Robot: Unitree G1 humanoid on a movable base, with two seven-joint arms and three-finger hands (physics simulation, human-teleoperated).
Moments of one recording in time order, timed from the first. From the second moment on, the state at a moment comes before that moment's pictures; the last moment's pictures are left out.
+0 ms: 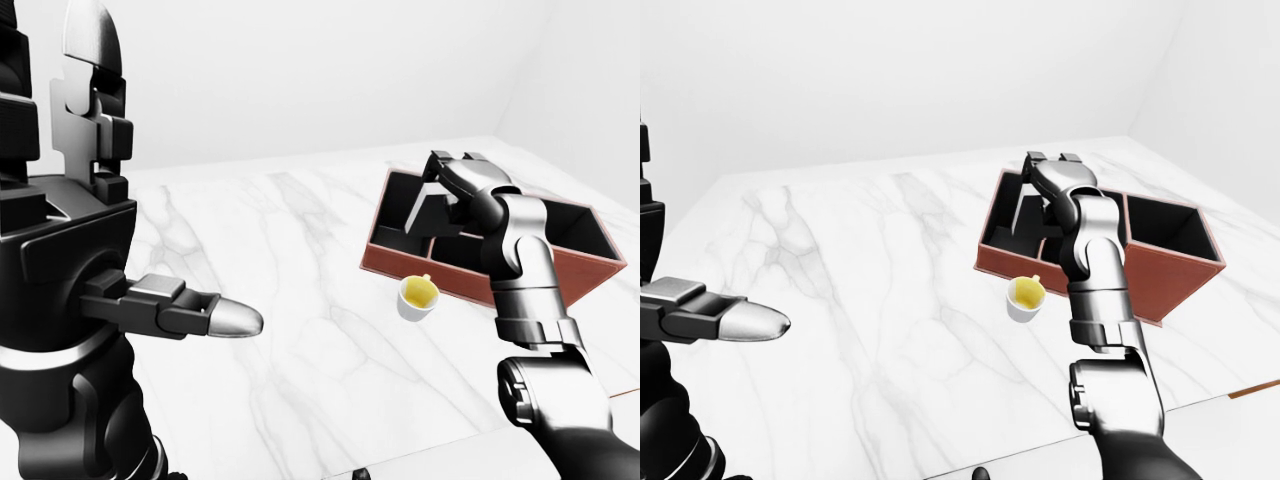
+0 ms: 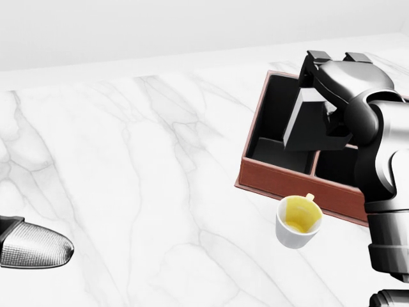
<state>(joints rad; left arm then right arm) -0.30 0.26 0.30 -0.86 -0.26 0.09 -0.24 -0.82 -0.39 -0.09 0.33 -1.20 0.09 0.60</state>
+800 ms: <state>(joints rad) -0.29 0.24 0.28 -0.88 -0.24 0.09 -0.25 -0.79 -0.50 -0.13 0.40 -1.16 0.09 0.52</state>
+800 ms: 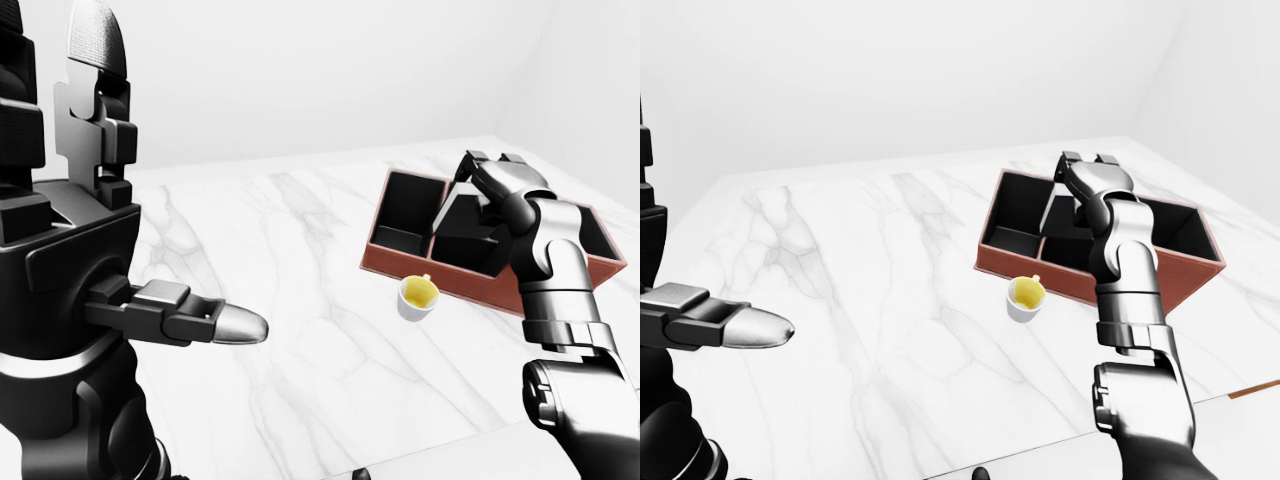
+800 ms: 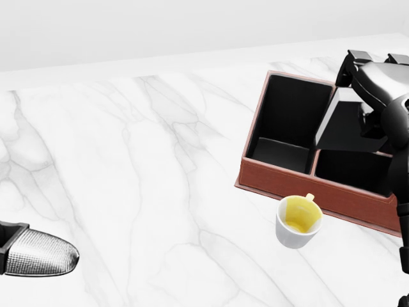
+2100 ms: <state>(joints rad) -0.27 0.23 0.28 -0.88 -0.20 0.09 -0.27 -0.85 -0.51 -0.09 0.79 -1.15 0.09 0.17</state>
